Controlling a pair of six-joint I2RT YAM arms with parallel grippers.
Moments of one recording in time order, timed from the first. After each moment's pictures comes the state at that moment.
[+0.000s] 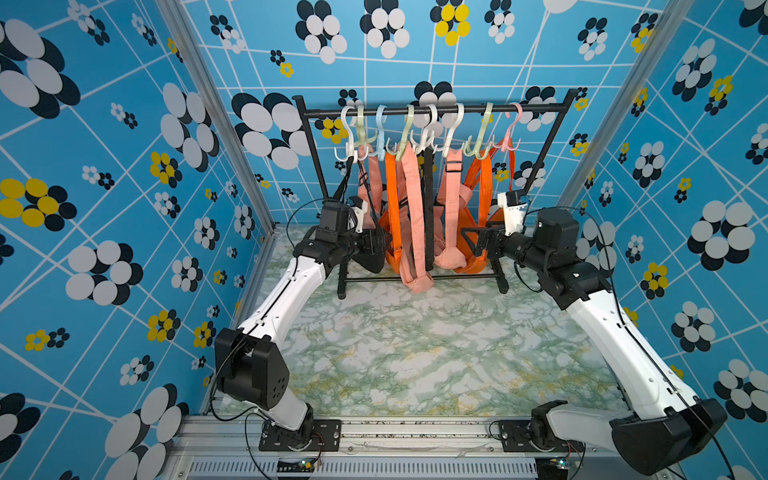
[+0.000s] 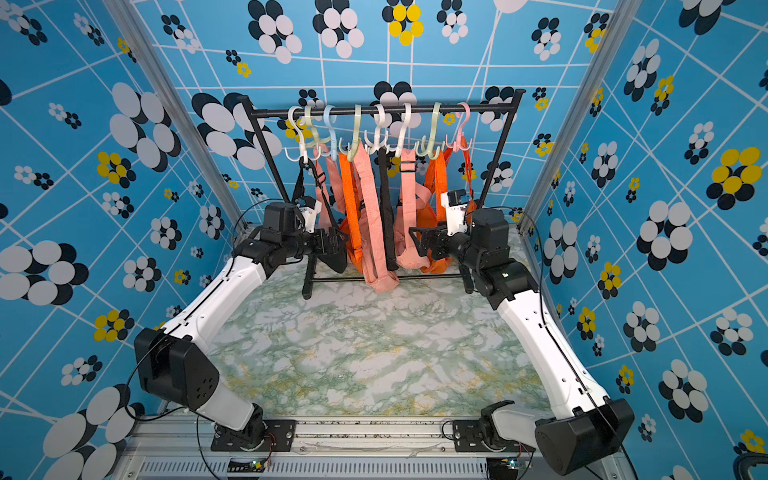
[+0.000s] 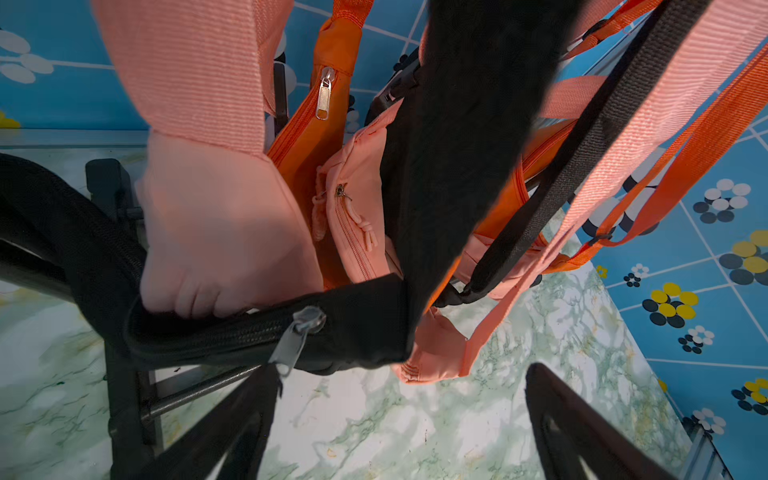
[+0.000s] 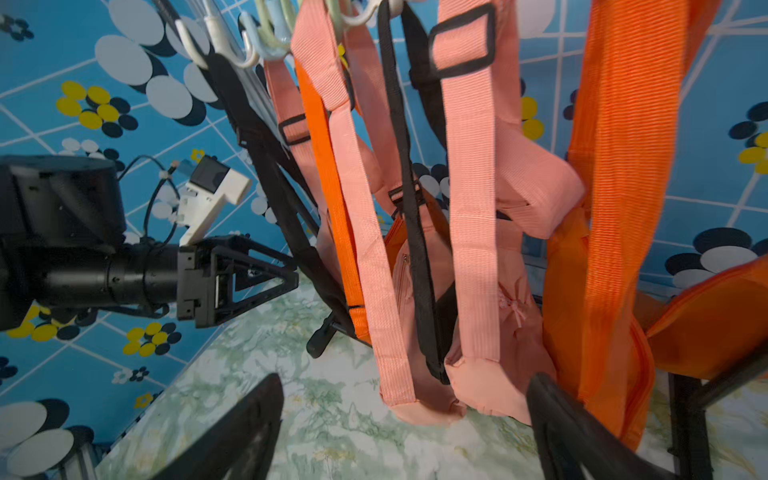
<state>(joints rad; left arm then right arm) -0.30 1.62 1.52 -0.47 0.35 -0.30 0.35 1.29 1.37 -0.36 -0.29 0.17</state>
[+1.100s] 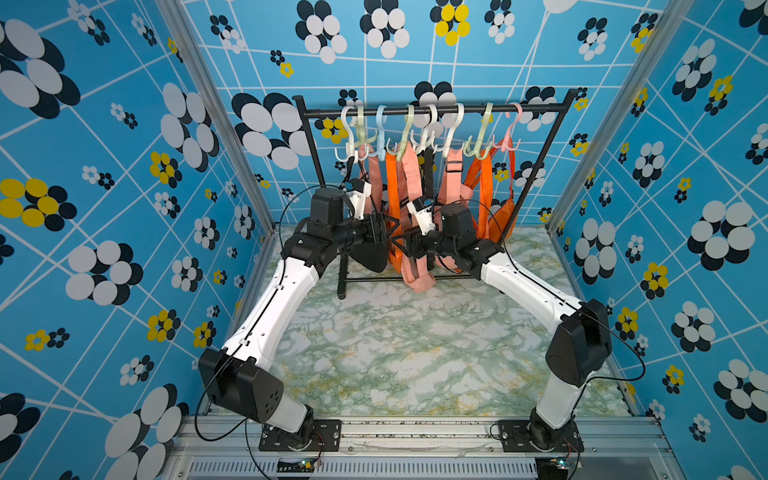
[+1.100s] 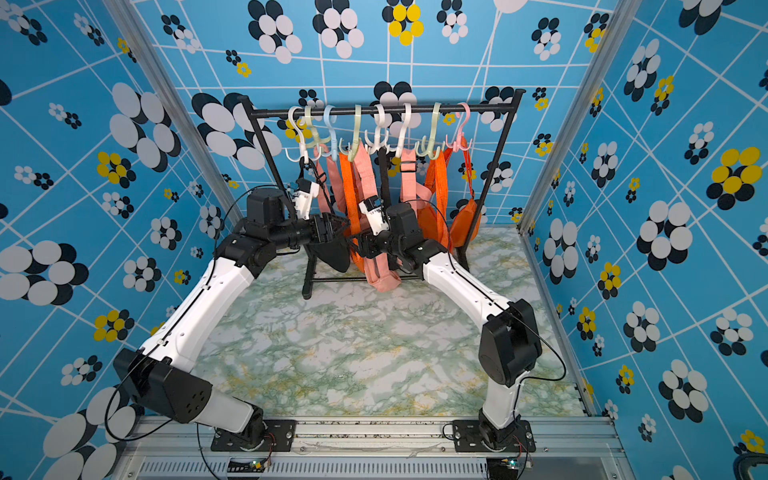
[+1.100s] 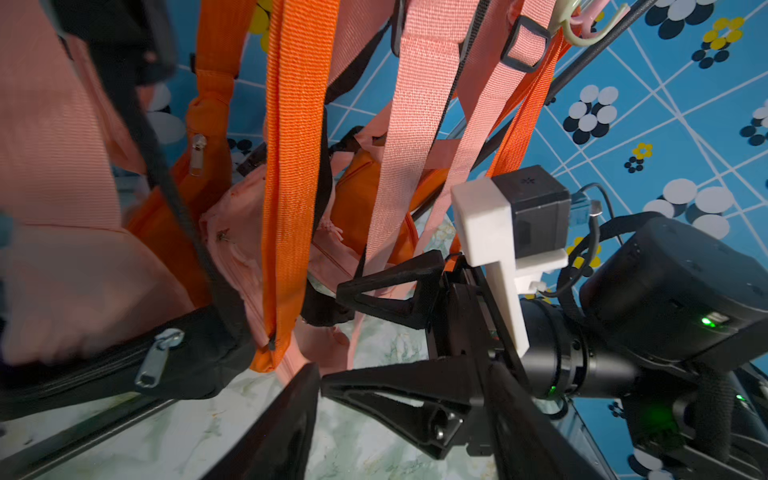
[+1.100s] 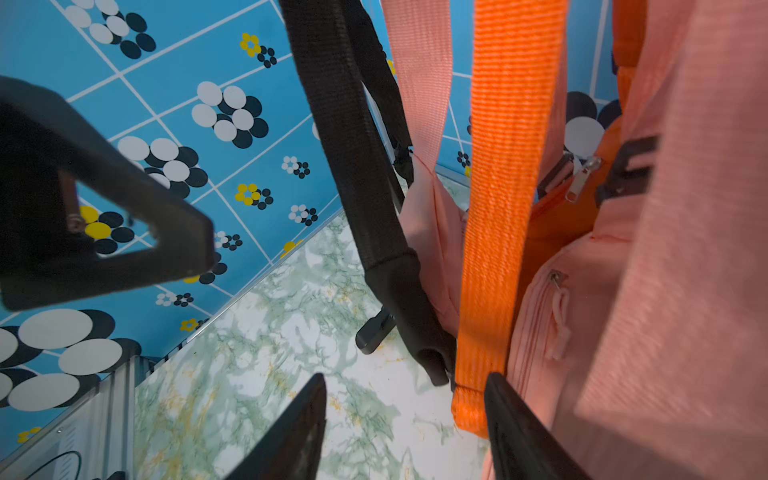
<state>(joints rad) -0.32 1.48 1.59 -0.49 0.46 -0.44 0.60 1.85 1.69 -0.20 -0.34 0.14</state>
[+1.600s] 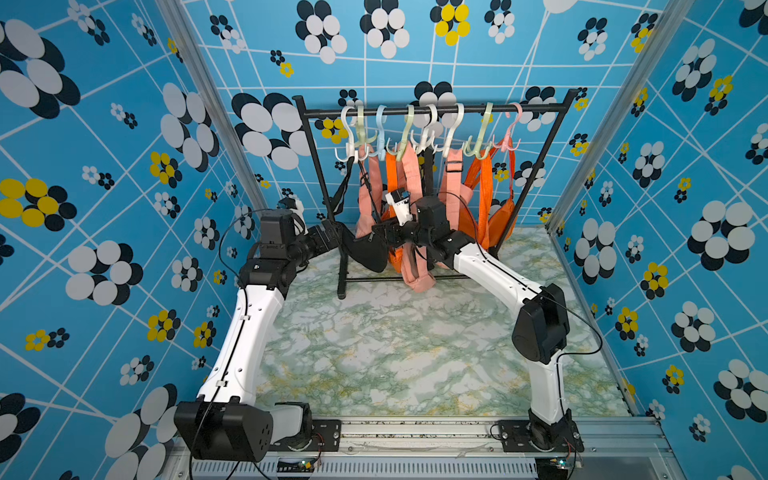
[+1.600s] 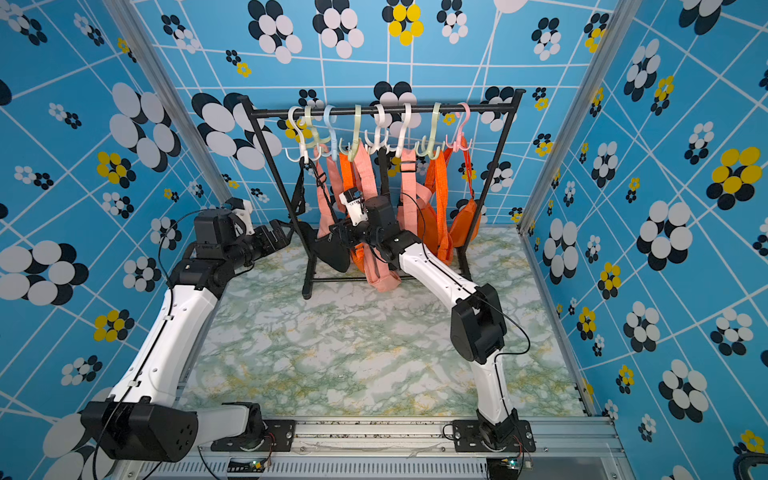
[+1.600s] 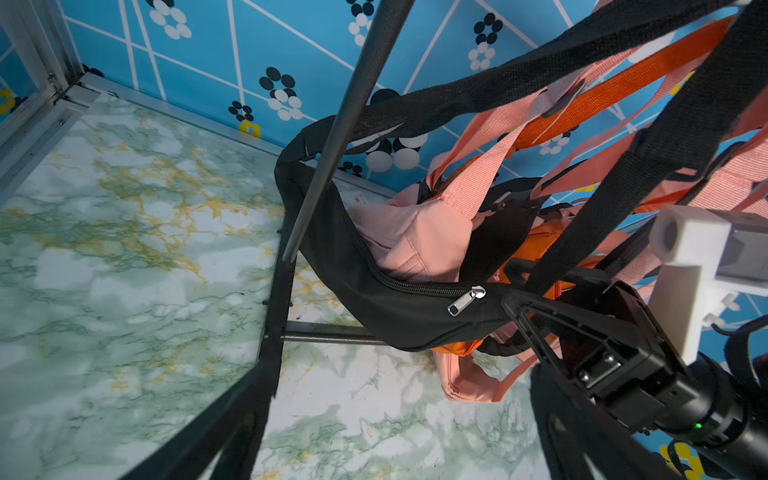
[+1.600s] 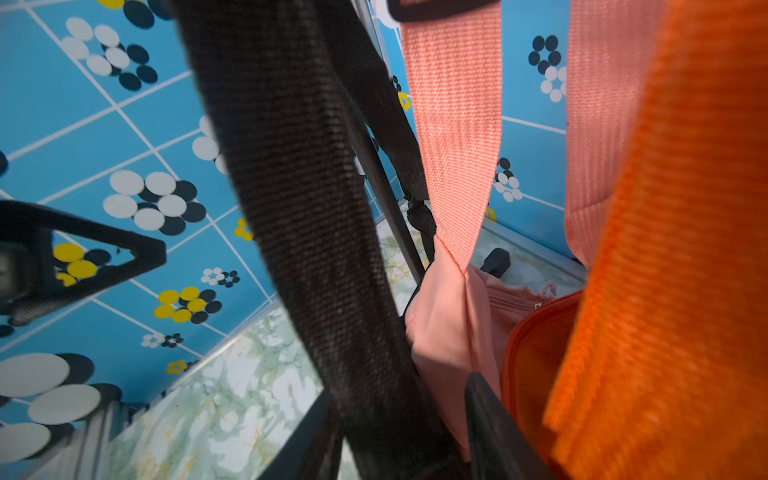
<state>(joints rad) -0.04 1.29 1.37 -0.53 0.26 -0.50 0.63 2.09 1.96 -0.16 -0.32 0.18</state>
